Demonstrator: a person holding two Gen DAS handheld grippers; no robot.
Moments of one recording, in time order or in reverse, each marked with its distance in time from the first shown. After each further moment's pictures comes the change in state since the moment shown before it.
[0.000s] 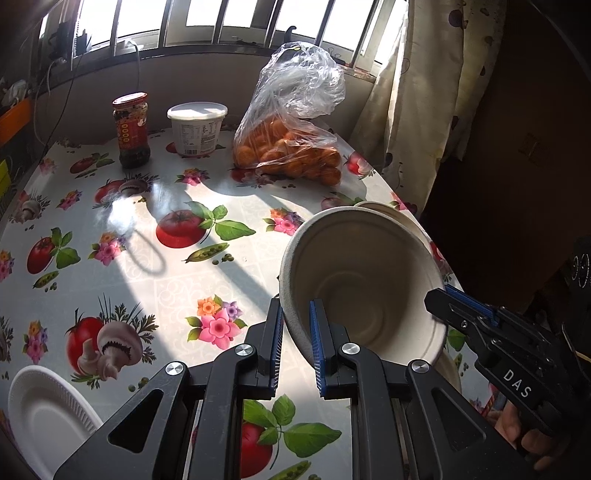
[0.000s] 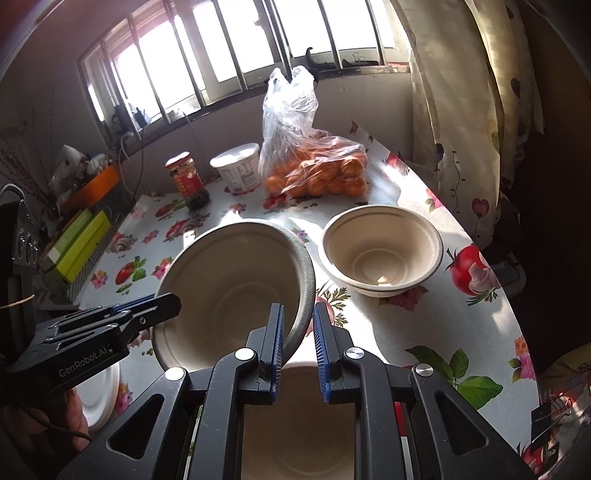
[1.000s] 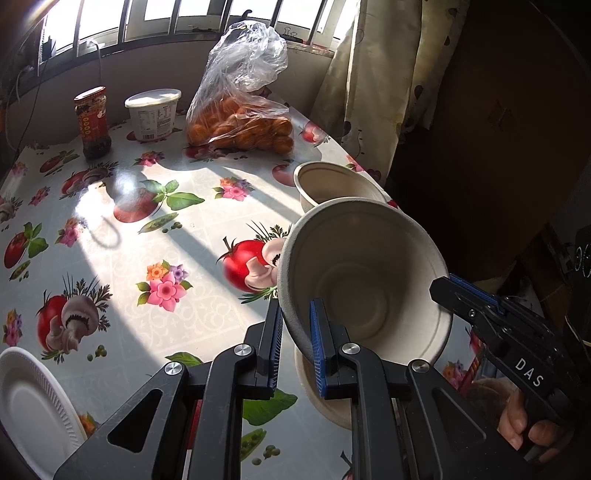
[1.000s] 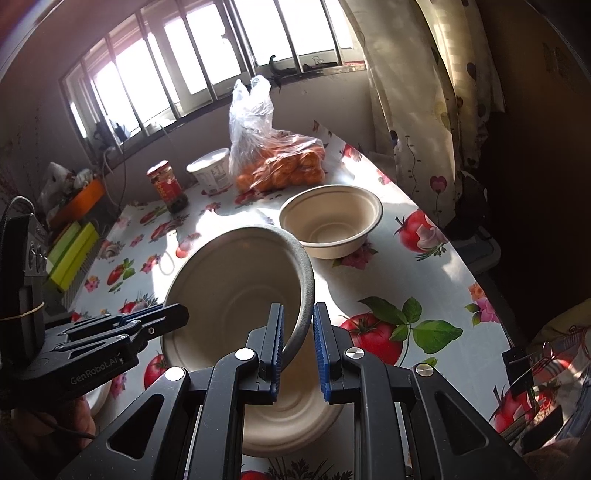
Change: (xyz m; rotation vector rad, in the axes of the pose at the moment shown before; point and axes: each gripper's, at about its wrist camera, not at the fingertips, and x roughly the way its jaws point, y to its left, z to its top) left arm 0.001 -0.038 -0.035 0.082 0.065 -0.083; right arm -0.045 -0.026 -0.040 0.085 -0.021 -0.066
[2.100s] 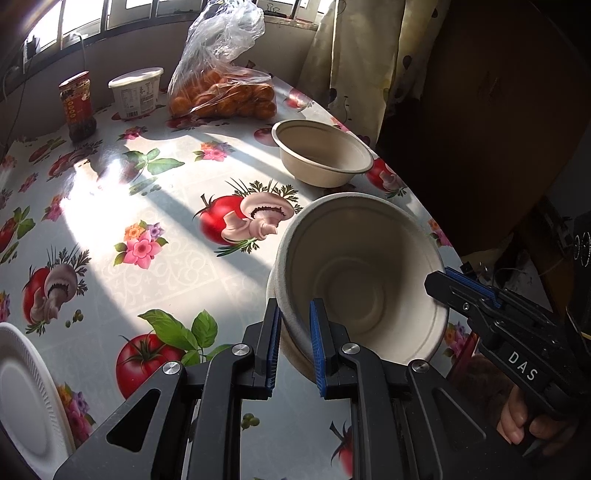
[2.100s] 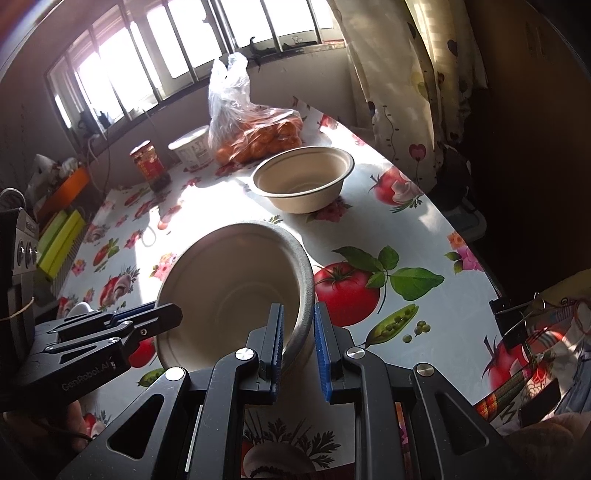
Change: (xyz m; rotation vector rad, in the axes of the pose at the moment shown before) left arm 0.011 -0.019 -0.029 0.037 0.086 -0.004; right arm -0.003 -0.017 -0.032 0.034 0.072 -0.045
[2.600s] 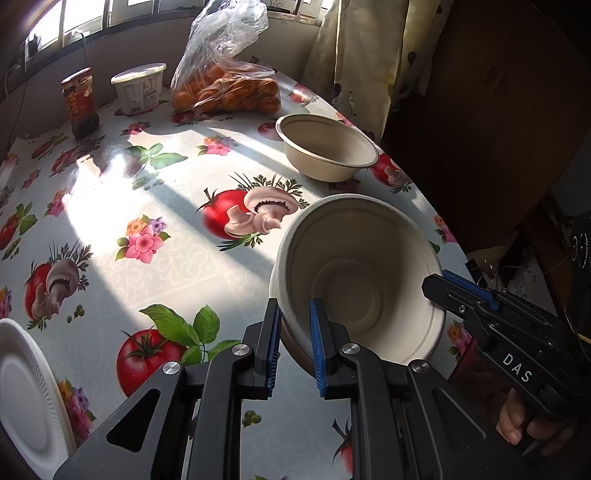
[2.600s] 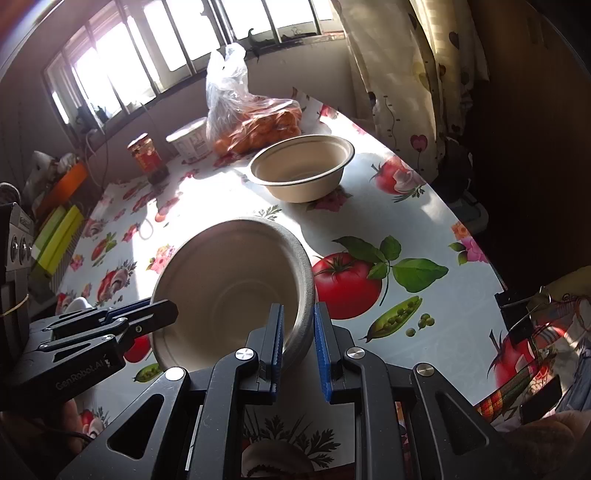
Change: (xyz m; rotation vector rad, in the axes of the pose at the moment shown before) left arm 0.003 -0.001 0.000 -0.005 0.015 0.018; right arm 0.008 -0.001 -0.003 0.003 0.024 0.002
